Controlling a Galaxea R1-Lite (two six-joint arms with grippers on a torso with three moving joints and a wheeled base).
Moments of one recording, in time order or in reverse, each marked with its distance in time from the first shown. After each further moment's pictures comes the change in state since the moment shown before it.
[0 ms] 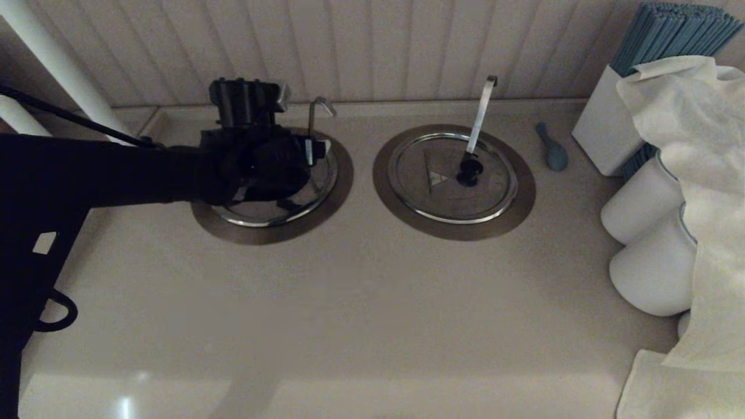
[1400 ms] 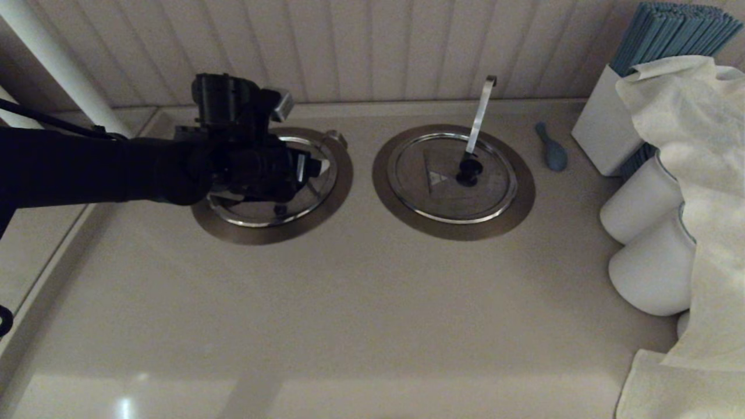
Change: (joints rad) left arm 0.004 -0.120 0.125 0.125 -0.096 0.130; right arm 0.000 0.000 0.000 0.000 0.000 0.000
